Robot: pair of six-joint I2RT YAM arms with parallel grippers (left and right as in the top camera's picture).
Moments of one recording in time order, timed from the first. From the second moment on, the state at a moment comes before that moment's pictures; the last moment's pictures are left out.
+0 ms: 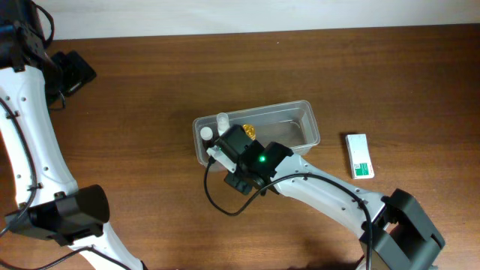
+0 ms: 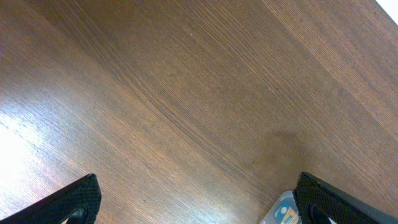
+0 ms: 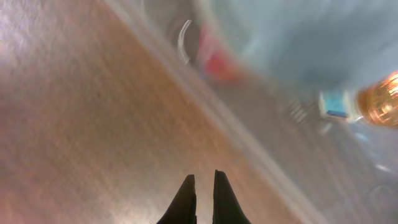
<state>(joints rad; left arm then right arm) 0.24 2.02 2.46 -1.69 -0.10 -0.49 0.79 1.72 1.18 -0.67 0.00 -0.18</state>
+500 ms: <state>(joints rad) 0.24 2.02 2.46 -1.69 -0.10 -0.49 0.72 1.52 1.18 -0.75 -0.09 -0.11</state>
